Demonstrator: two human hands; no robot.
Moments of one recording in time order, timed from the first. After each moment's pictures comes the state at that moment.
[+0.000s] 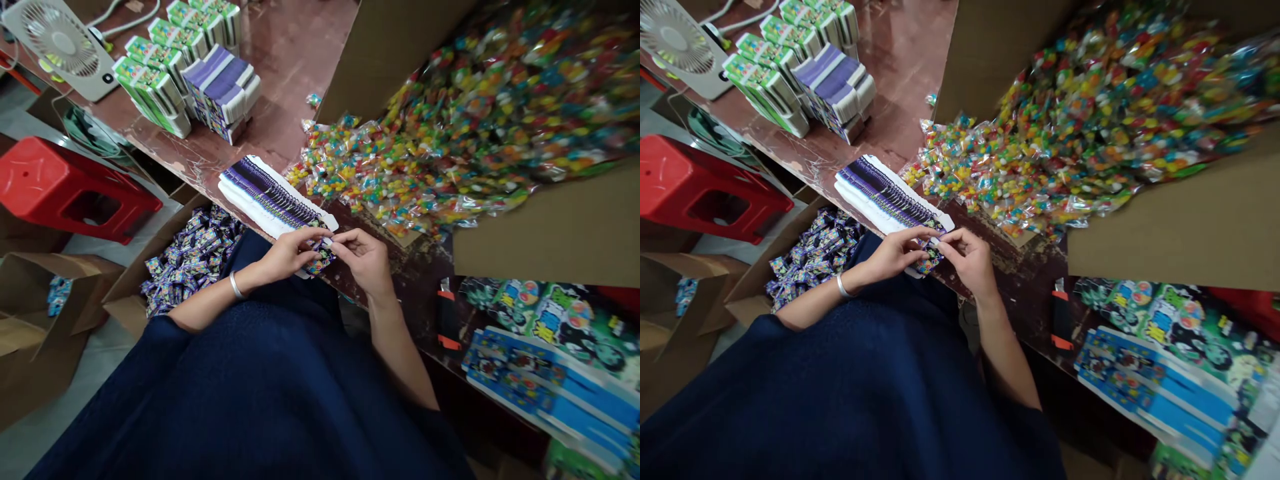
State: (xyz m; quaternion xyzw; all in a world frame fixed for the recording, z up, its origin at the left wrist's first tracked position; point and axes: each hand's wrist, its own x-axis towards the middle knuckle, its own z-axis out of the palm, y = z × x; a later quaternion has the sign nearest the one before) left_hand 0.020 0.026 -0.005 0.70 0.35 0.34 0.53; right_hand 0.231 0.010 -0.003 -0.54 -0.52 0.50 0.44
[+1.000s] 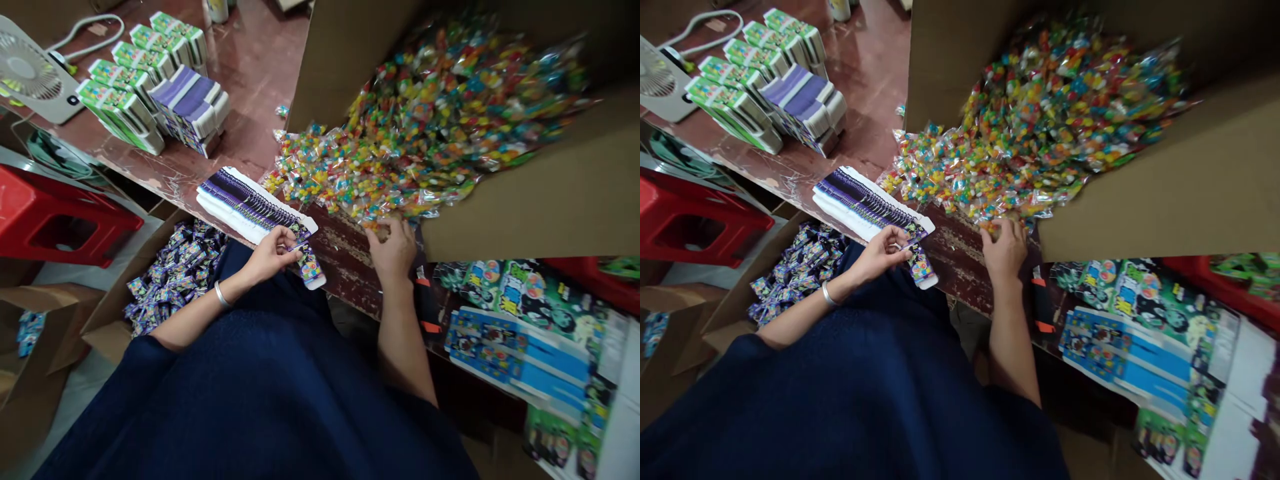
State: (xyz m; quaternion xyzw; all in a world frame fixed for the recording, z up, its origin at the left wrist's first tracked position) left_hand 0.027 0.030 -0.006 0.47 0.43 0.31 0.70; right_hand 0.326 0.020 -0.037 -0.78 -0.56 0.03 0.26
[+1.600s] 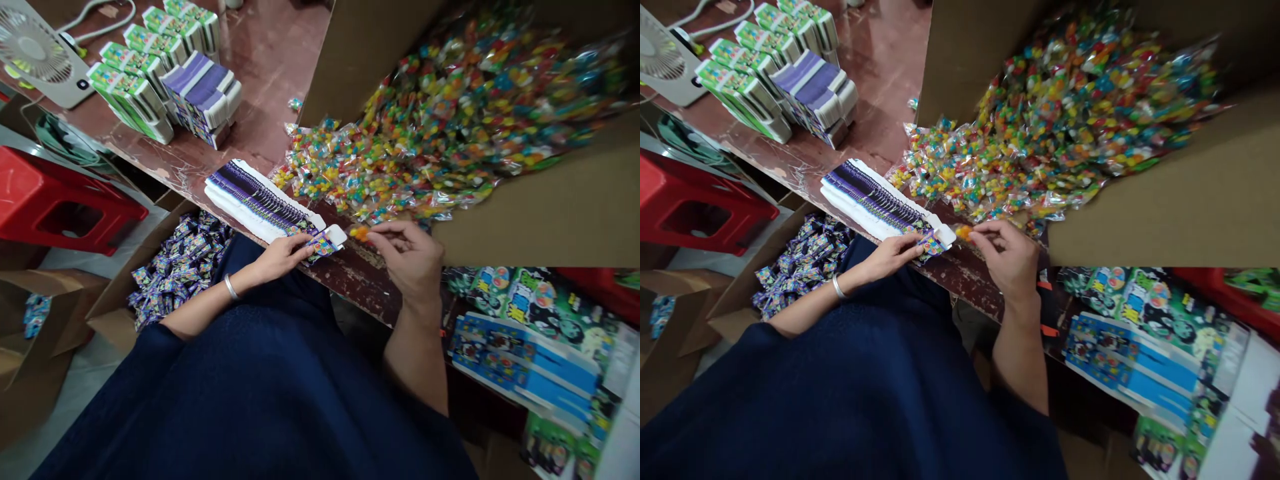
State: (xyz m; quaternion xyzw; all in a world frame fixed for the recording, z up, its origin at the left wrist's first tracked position) left_hand 0.023 0.034 -0.016 0.71 0.38 0.24 0.54; right_hand 0.286 0.003 0.045 -0.63 -0.62 0.21 0.42
